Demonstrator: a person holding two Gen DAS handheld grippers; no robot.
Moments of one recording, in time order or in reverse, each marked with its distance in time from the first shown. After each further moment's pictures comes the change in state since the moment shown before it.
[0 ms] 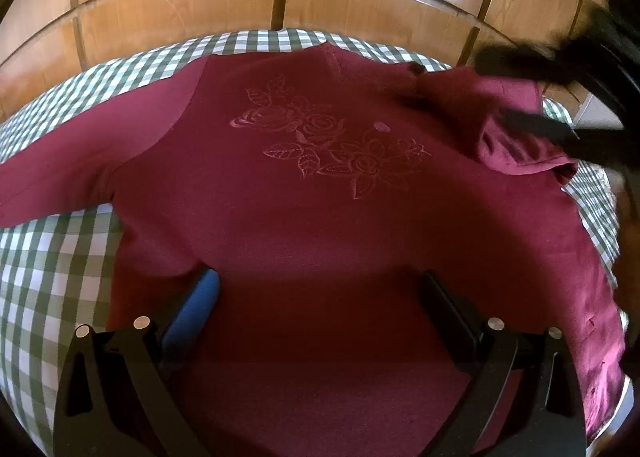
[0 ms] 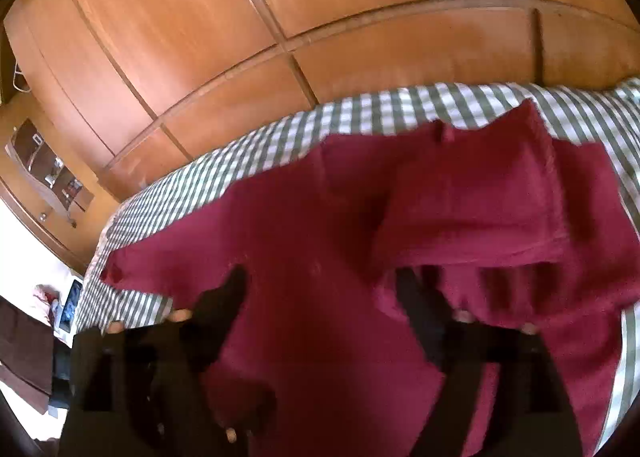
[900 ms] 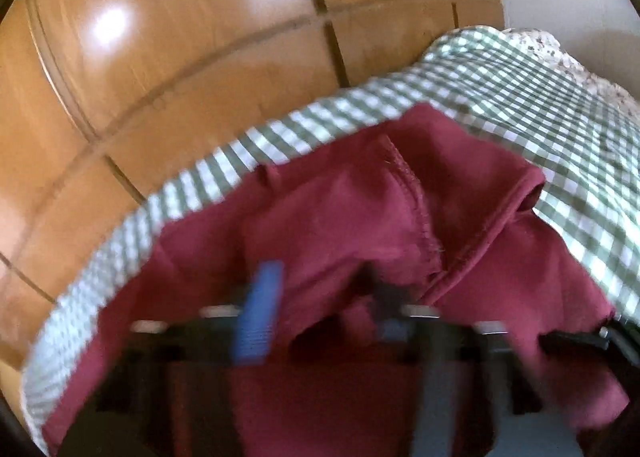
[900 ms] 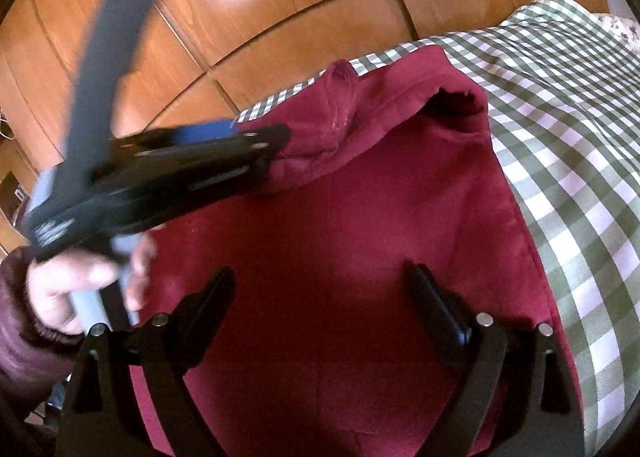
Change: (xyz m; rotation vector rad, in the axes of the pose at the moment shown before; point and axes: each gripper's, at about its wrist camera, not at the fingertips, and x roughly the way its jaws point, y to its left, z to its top) left arm 0.049 -0.173 0.106 0.523 -0.073 0.049; right arm -0.057 -0.075 -0.104 0.148 -0.155 -0.065
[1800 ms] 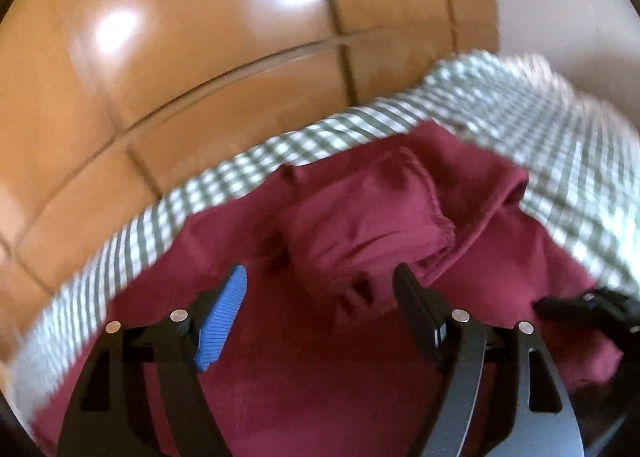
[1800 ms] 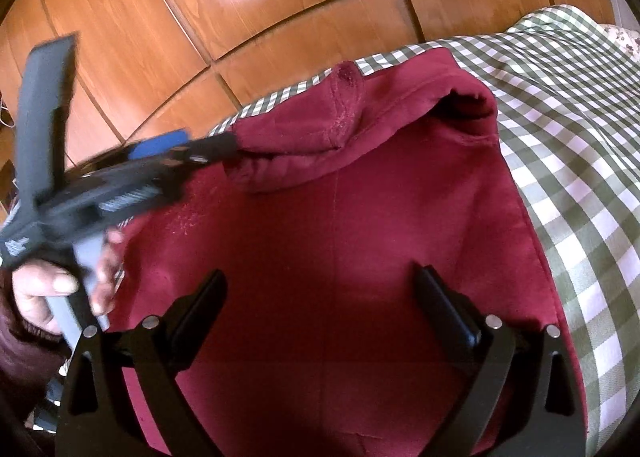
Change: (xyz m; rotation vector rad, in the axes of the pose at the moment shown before) left arm -0.034 0.014 -0.024 0.049 -0.095 0.004; right arm 0.005 0.009 -0.004 -0.033 0.002 -0.011
